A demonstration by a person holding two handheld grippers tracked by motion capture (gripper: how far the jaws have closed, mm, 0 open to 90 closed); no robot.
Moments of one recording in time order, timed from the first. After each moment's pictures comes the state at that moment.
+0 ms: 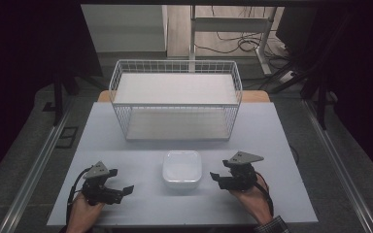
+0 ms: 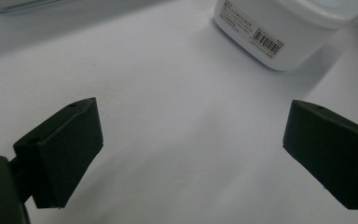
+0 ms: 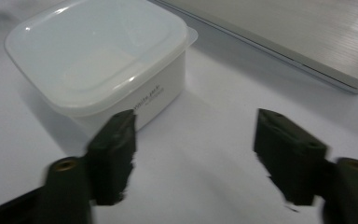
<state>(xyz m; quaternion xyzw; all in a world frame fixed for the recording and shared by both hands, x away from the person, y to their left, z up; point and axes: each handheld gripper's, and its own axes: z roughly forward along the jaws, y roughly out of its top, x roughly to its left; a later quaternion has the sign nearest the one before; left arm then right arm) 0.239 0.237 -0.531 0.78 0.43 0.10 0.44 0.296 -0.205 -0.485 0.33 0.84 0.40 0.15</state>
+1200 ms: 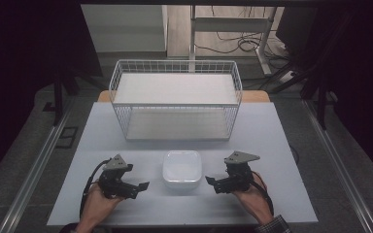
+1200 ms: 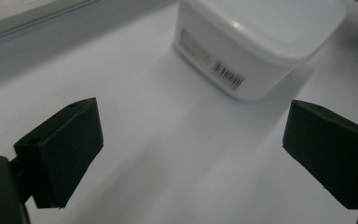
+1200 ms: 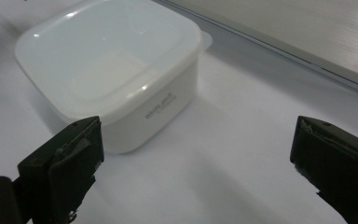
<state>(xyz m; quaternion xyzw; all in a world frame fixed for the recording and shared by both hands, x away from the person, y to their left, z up) 0.259 0.188 -0.506 0.81 0.39 0.08 0.43 0.300 -0.194 -0.486 0.33 0.84 0.40 0.13</state>
